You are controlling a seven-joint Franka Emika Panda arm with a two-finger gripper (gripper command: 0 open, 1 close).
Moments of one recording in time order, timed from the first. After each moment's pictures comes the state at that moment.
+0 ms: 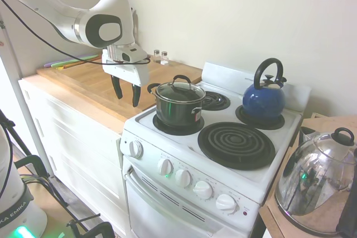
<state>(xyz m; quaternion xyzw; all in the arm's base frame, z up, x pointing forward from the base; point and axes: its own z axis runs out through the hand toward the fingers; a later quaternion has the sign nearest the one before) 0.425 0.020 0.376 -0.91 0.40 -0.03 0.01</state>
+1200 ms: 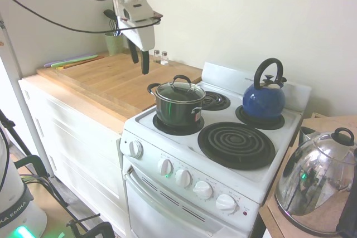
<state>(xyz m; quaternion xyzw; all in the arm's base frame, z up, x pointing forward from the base) 0.439 -0.049 0.521 -0.80 0.60 -0.07 0.05</state>
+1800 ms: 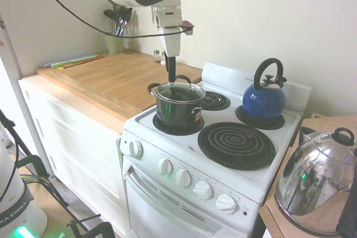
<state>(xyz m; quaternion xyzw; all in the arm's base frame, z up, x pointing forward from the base) 0.505 -0.109 0.488 -0.70 0.72 -0.05 0.00</state>
